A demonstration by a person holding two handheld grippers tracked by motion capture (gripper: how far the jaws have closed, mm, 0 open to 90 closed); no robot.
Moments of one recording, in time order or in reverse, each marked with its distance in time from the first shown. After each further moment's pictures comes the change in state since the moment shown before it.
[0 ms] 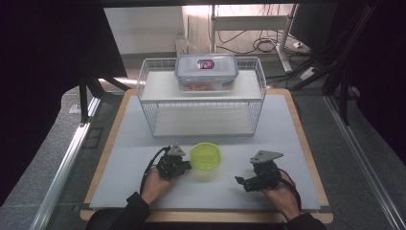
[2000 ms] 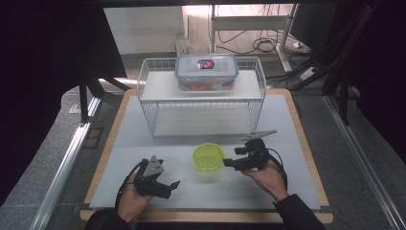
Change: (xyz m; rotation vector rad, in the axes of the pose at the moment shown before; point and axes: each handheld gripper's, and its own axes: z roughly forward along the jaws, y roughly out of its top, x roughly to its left) left arm -0.013 -0.048 -0.063 -0.095 0.153 0.106; right arm -0.014 0.057 0.016 -0.035 0.214 0.206
